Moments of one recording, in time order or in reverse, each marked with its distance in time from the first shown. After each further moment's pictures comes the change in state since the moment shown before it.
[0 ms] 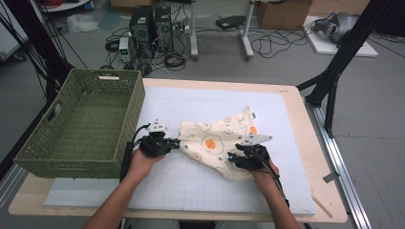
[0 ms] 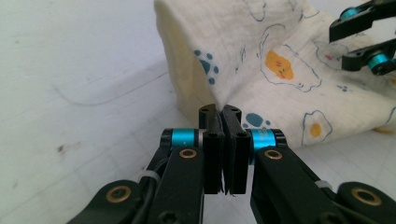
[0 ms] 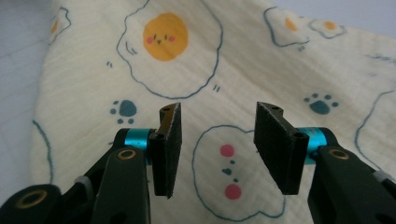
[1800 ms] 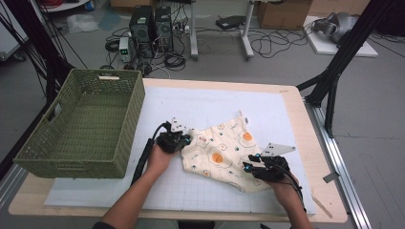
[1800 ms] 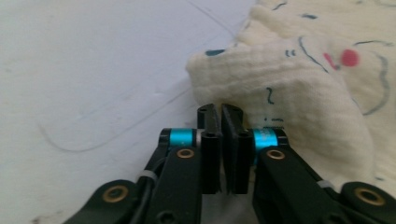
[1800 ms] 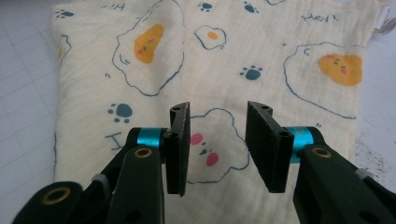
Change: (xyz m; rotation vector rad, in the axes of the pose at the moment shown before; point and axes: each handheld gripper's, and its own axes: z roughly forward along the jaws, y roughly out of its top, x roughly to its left) left arm -0.007 0.014 0.066 0.054 0.211 0.129; right arm -0.009 -0.034 -0.051 -0.012 0.052 0.030
